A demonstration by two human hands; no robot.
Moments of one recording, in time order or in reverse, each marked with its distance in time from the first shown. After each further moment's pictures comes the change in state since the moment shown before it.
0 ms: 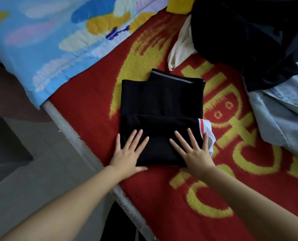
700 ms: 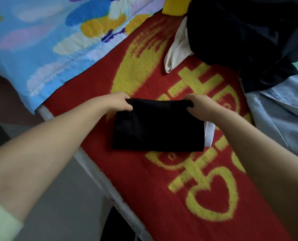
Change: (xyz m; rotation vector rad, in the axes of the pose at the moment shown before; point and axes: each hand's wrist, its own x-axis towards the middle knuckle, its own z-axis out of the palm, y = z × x) left_hand 0.106 -0.091 -0.146 -0.678 -0.220 -0.262; right_hand 0.081 0.086 -0.122 0.531 0.031 0.151
